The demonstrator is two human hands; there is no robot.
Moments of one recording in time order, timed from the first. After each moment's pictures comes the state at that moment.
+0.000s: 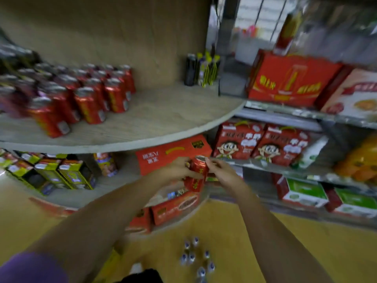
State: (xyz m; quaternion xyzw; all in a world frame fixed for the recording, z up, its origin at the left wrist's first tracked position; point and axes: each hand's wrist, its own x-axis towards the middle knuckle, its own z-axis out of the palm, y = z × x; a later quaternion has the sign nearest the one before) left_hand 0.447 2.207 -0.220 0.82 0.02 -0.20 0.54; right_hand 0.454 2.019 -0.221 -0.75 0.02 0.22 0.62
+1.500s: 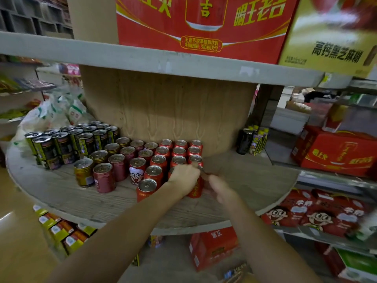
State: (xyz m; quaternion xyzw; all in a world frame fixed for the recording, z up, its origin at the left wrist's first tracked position) left_hand 0.511 2.509 -0.075 0.98 -0.10 0.16 -0.07; right_hand 0.558 2.381 -0.114 -0.67 0.05 0.16 0.72
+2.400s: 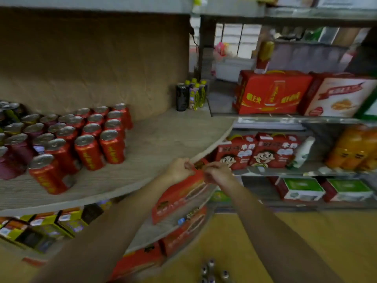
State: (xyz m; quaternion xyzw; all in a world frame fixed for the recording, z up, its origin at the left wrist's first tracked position) left_hand 0.519 2.271 -0.161 0.91 -0.06 -0.06 0.40; right_hand 0.515 2.096 -0.181 -0.74 0.11 0.10 0.66
